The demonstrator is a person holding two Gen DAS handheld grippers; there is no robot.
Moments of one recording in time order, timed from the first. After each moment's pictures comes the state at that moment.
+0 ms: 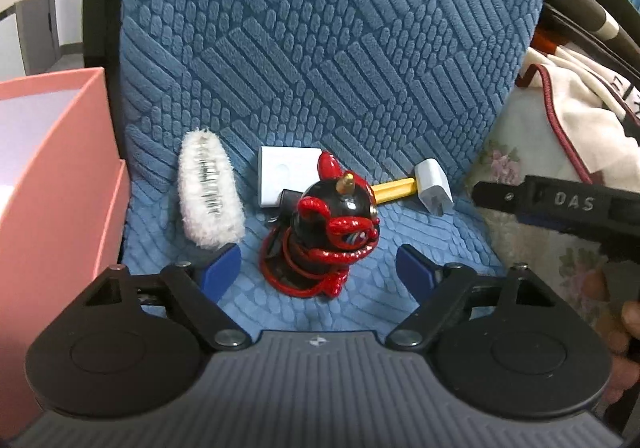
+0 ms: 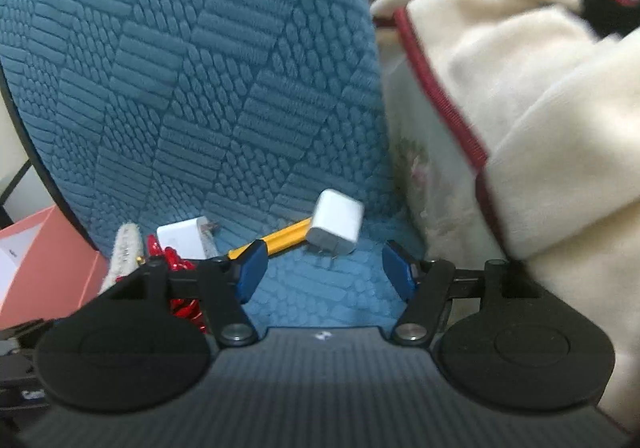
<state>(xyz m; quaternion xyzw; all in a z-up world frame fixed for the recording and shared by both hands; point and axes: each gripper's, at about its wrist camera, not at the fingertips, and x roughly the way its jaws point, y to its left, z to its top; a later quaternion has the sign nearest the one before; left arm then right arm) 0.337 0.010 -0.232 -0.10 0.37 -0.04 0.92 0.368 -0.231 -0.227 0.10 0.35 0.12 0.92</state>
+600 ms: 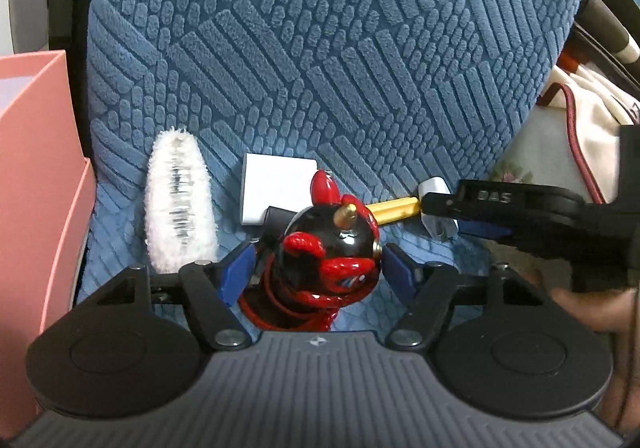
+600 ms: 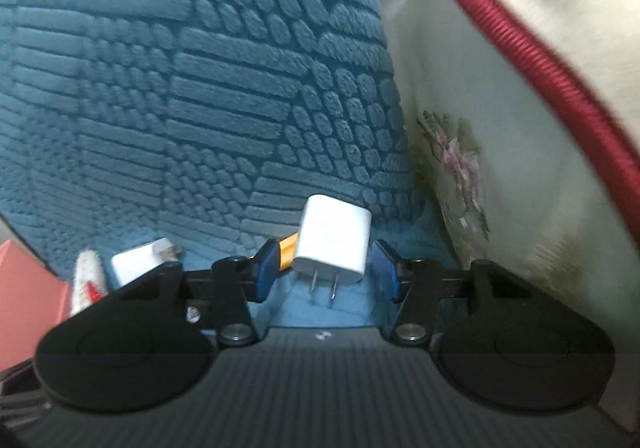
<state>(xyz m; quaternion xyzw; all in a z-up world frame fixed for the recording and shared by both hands) 0.375 0.013 -0.247 -0.14 0.38 -0.04 0.91 0.444 -0.222 -0.271 0.14 0.40 0.10 0.90</state>
